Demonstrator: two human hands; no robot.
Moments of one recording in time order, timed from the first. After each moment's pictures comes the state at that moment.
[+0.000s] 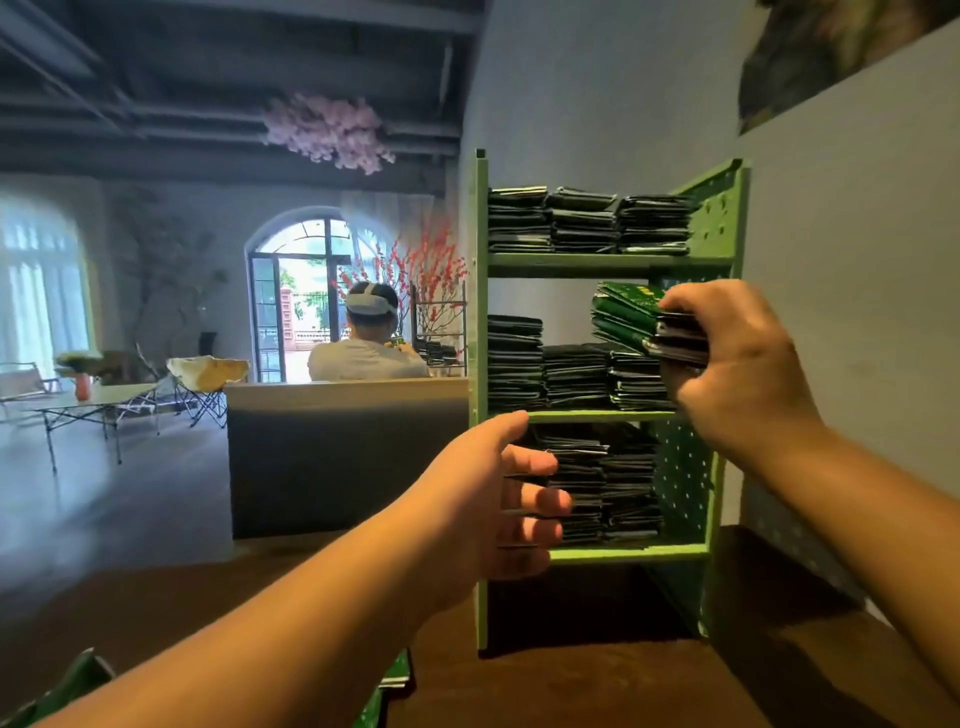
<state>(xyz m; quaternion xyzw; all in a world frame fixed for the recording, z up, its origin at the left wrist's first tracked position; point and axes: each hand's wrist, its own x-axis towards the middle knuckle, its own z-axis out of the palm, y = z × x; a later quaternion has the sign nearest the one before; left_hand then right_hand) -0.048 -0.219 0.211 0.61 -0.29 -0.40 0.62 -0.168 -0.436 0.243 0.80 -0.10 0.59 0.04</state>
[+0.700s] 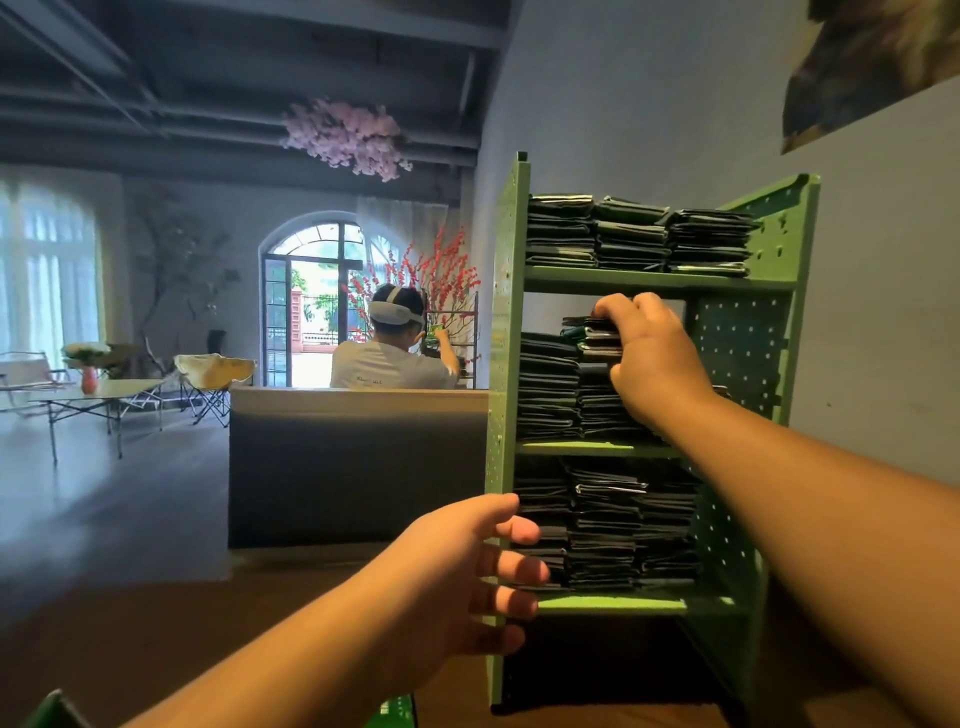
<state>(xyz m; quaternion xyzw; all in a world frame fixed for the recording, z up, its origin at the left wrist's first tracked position) 0.005 -0.216 0.187 0.61 -0.25 -0.43 0.61 -0.038 -0.472 0.279 0.85 -0.22 0.48 0.03</state>
